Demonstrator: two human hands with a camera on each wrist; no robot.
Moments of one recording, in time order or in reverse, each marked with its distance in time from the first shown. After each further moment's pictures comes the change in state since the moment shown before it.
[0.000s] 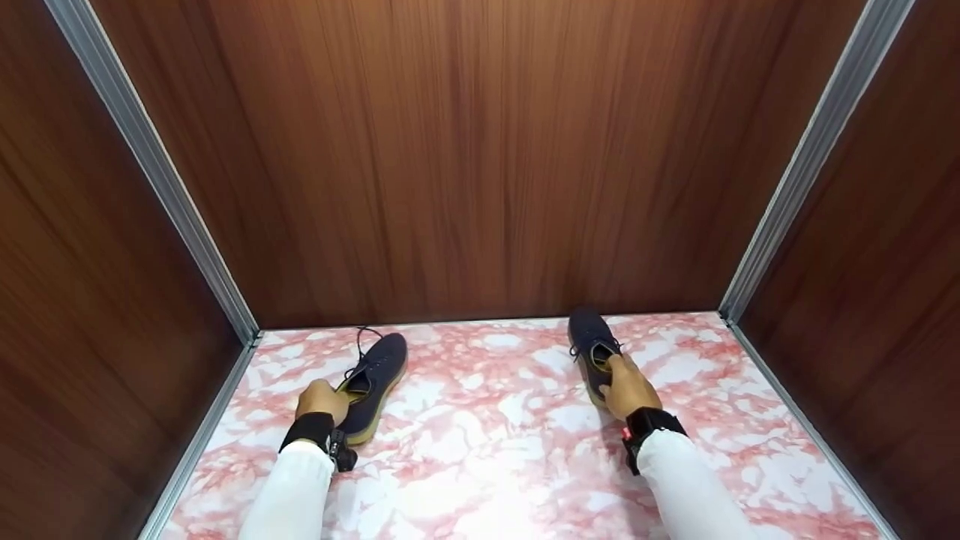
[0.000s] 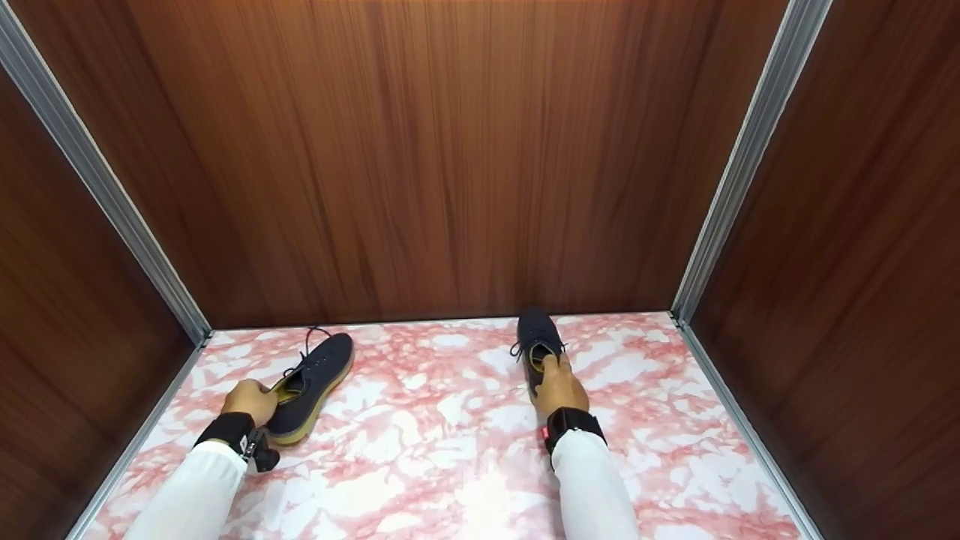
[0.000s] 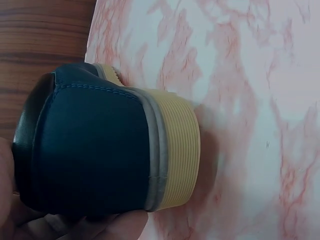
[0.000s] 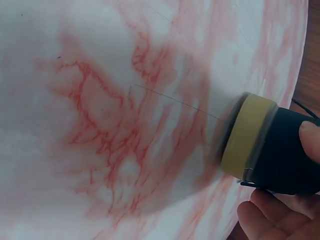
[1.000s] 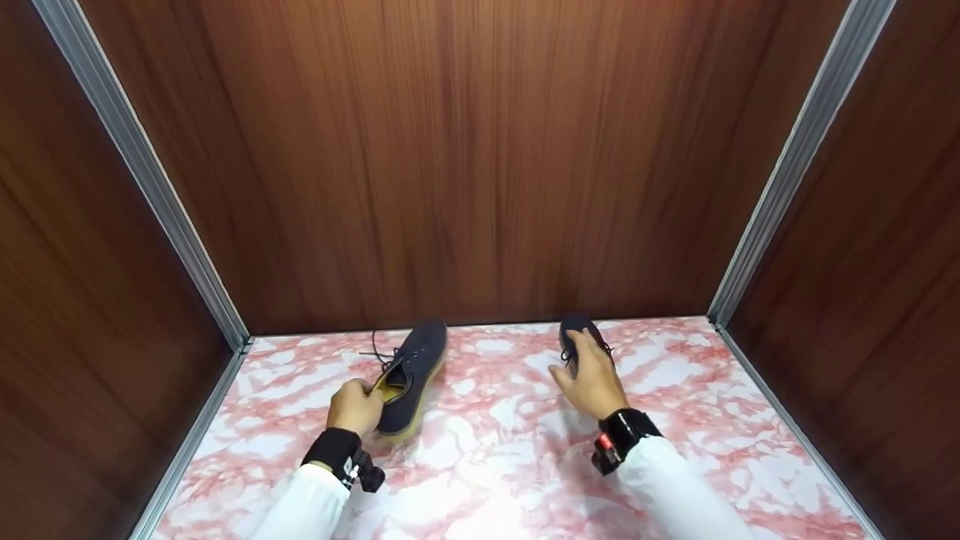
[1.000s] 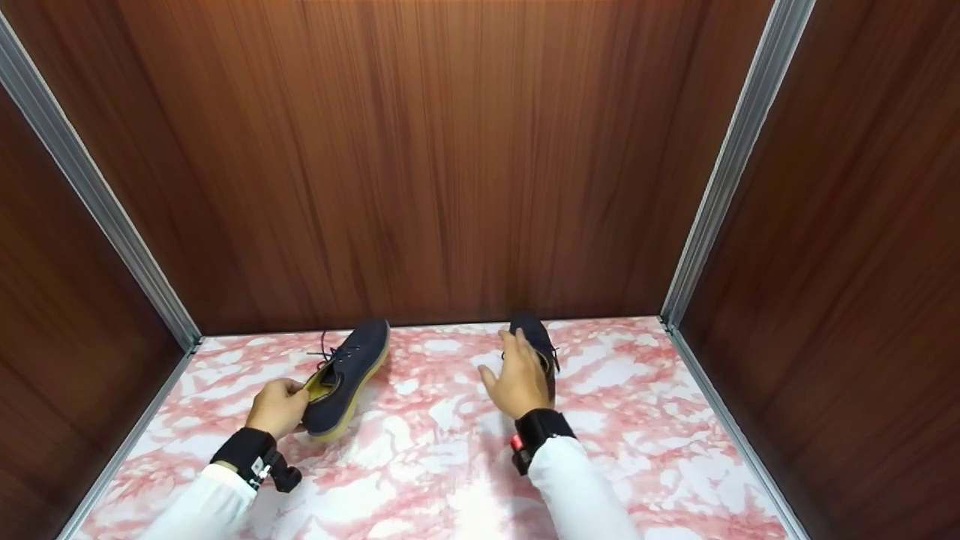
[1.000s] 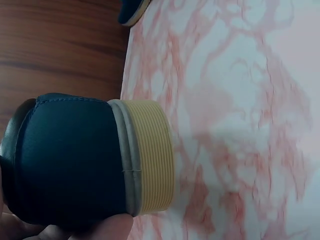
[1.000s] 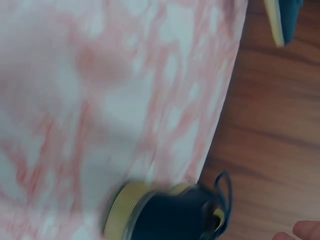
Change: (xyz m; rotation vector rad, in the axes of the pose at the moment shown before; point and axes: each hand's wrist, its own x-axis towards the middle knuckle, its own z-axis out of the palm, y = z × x) left_hand -0.041 0.061 0.026 -0.162 0.077 0.134; right_hand -0.007 -0.072 -0.018 0.197 0.173 -0.156
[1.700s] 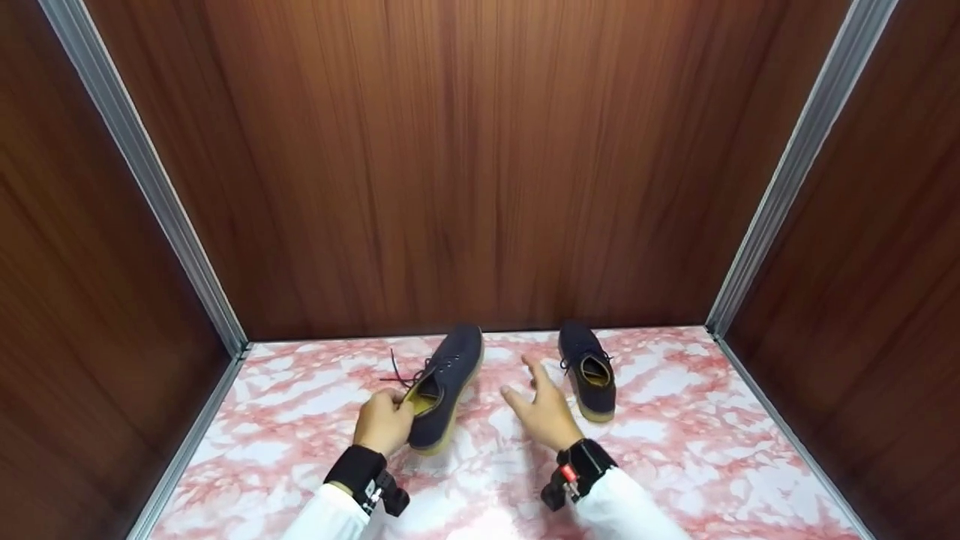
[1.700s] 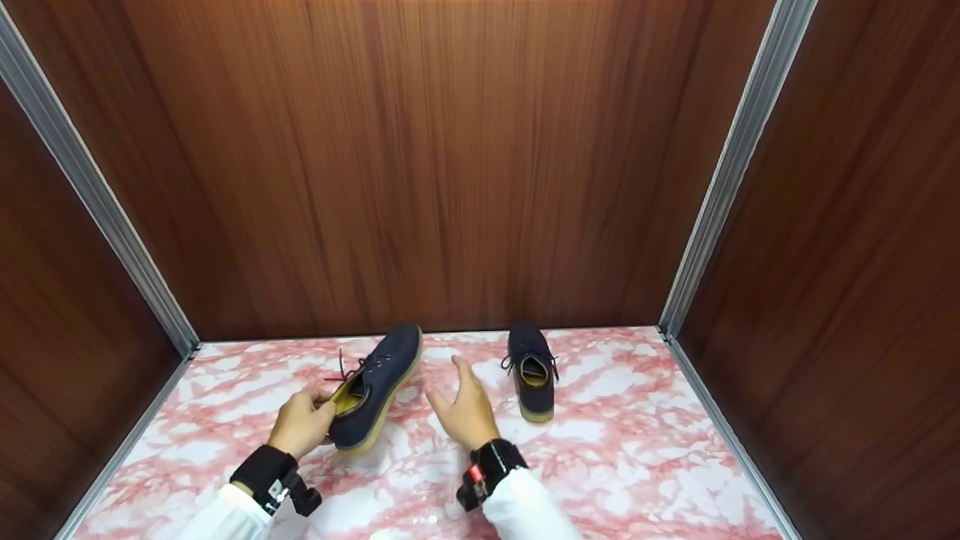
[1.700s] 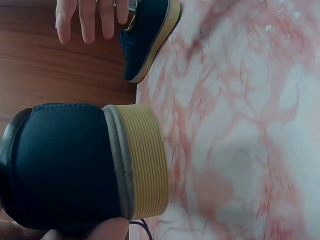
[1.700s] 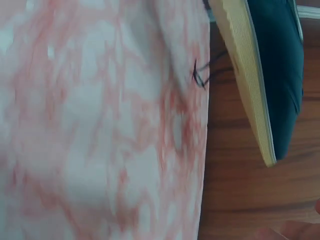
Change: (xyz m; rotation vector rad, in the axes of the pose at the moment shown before) left_hand -0.029 0.035 0.024 -0.097 -0.002 0.075; right_hand -0.032 -0.061 0.048 0.361 -0.093 0.073
